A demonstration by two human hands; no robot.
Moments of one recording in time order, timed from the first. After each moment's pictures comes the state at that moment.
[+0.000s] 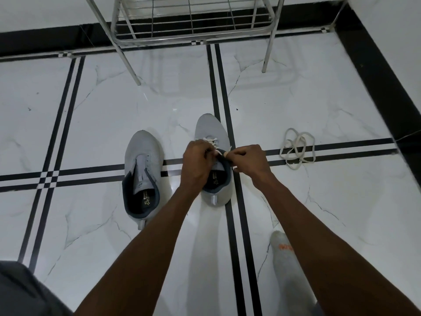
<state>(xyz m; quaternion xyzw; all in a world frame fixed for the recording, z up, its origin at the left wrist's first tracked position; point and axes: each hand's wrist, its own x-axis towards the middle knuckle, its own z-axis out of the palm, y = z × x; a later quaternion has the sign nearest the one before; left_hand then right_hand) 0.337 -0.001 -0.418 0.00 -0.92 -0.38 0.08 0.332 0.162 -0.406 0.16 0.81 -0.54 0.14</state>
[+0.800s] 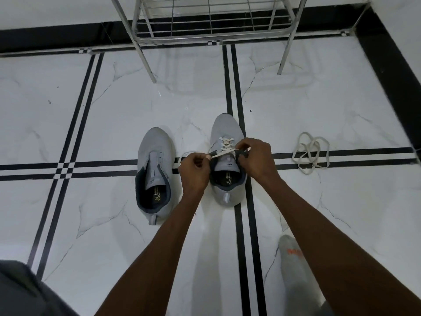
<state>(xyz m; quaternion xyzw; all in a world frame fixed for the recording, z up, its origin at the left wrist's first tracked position) 0.361 -0.024 -0.439 0.21 -0.81 -0.54 0.07 0.323 0.151 -0.412 -0.02 0.92 -0.39 0.03</state>
